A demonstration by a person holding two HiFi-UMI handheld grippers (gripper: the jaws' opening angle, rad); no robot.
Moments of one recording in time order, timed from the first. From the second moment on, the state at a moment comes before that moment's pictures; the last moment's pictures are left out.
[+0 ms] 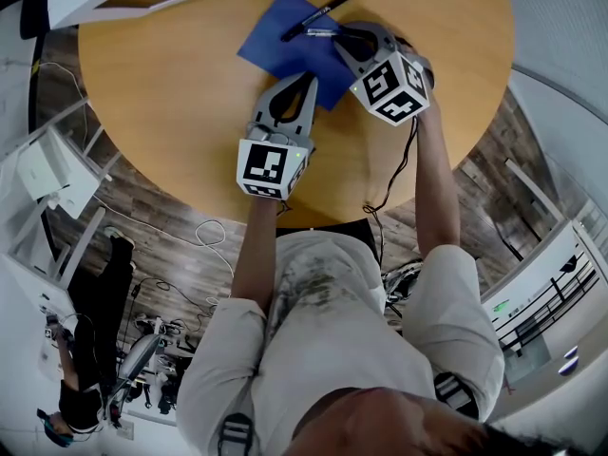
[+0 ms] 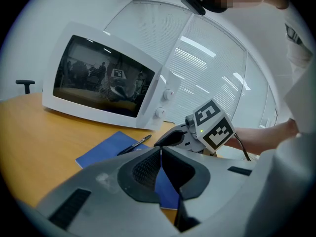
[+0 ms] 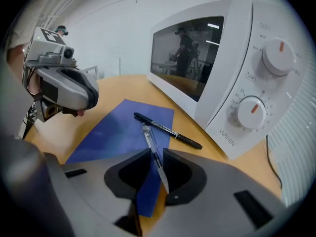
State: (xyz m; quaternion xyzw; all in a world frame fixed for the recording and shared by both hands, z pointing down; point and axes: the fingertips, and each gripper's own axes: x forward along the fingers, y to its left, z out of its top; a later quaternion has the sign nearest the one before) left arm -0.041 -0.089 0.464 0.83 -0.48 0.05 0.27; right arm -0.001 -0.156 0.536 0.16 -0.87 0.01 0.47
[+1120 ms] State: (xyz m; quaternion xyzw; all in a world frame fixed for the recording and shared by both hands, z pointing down) left arm -0.021 -0.067 0.452 0.84 -0.47 0.06 0.26; right arm 0.036 -0.125 0.508 0.30 -0.85 0.09 0.43
